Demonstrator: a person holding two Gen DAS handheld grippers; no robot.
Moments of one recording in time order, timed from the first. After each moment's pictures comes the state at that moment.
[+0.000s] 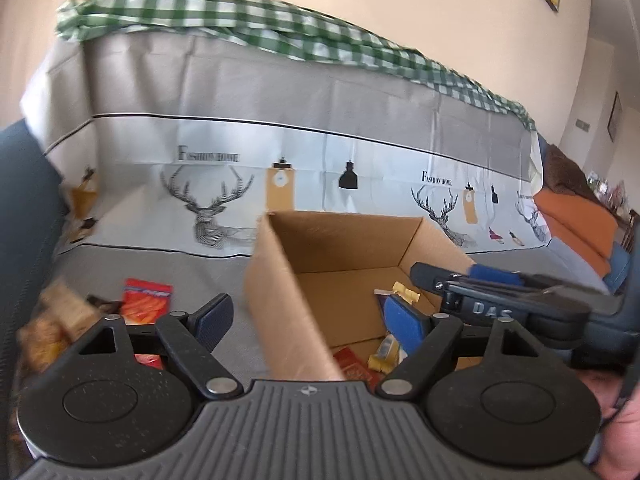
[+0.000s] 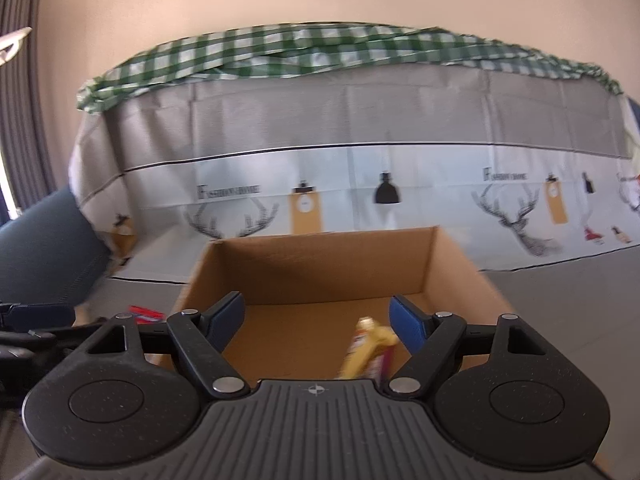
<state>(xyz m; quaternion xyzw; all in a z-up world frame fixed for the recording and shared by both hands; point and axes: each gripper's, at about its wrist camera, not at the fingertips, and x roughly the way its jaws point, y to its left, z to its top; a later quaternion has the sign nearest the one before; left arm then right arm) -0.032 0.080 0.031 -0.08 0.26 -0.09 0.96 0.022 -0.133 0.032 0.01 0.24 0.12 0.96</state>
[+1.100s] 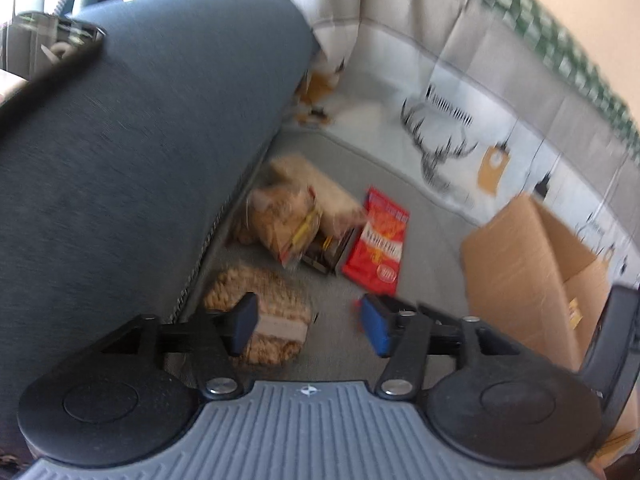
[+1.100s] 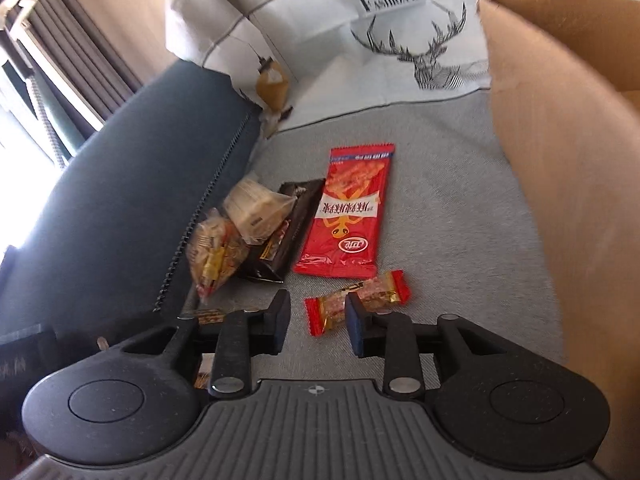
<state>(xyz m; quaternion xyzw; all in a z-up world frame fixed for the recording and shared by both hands) -0.062 0.236 -0.032 -0.23 0.39 0.13 0.88 0.044 0.067 -0.066 0.13 0.44 0.27 0.85</state>
